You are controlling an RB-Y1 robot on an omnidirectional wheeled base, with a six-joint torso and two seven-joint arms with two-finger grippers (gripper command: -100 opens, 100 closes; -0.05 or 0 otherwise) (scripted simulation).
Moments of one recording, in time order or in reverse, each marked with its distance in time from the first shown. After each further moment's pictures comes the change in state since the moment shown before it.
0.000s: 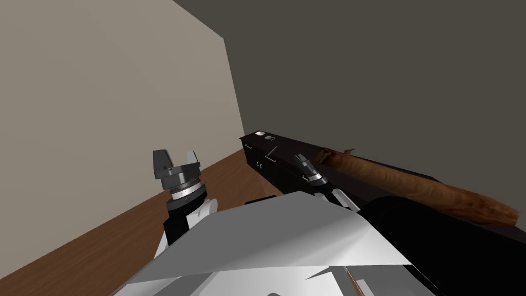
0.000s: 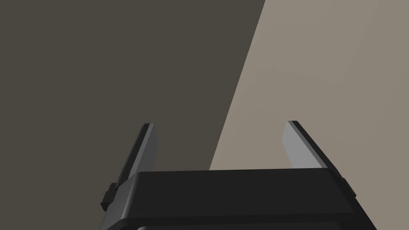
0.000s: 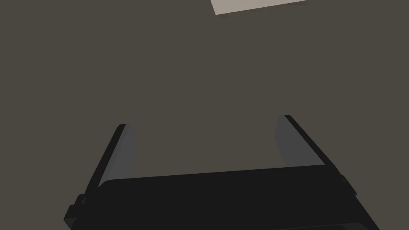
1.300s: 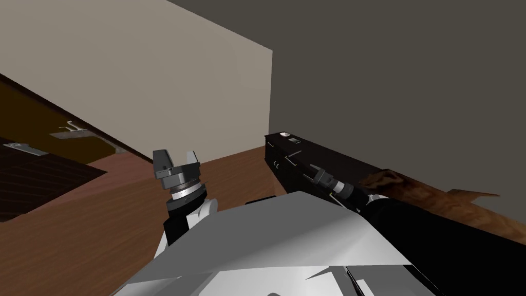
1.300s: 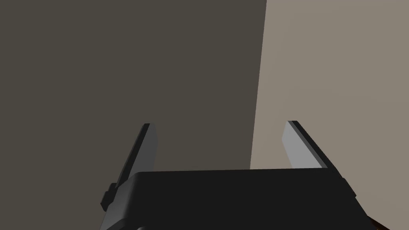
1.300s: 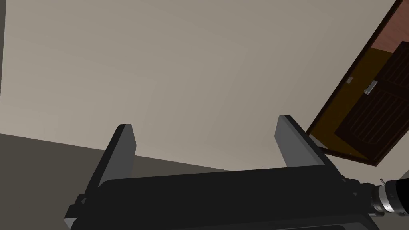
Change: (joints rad) left arm 0.000 0.000 0.000 0.000 0.000 0.000 0.000; right arm 0.192 -0.304 -0.251 0.241 0.329 -0.210 0.320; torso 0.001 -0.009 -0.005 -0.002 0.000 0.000
